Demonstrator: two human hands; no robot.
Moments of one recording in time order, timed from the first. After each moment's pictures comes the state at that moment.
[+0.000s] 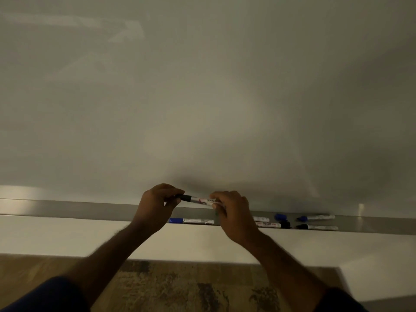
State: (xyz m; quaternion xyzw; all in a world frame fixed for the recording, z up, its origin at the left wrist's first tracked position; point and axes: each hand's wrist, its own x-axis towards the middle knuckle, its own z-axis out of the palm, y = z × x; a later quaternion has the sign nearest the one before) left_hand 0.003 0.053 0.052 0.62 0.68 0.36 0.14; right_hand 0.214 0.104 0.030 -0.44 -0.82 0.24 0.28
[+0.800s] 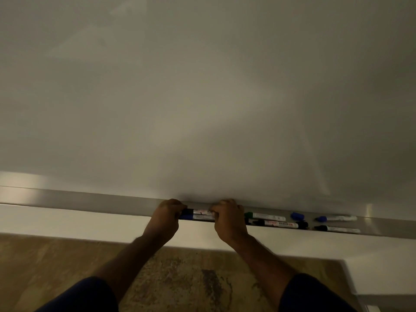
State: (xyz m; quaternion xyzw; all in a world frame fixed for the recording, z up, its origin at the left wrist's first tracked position) left_hand -0.026 0.066 -0.063 0.64 0.72 0.23 0.16; right_hand 0.163 0.126 -0.057 -0.52 -0.82 0.20 0.10
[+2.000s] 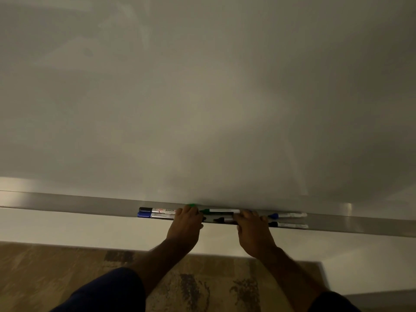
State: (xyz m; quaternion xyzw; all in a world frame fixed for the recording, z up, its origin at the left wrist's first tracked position) left_hand 0.150 0.092 -0.069 0.72 0.69 0.05 0.06; right_hand 0.361 0.141 -0.053 -0.52 -0.85 0.08 0.00
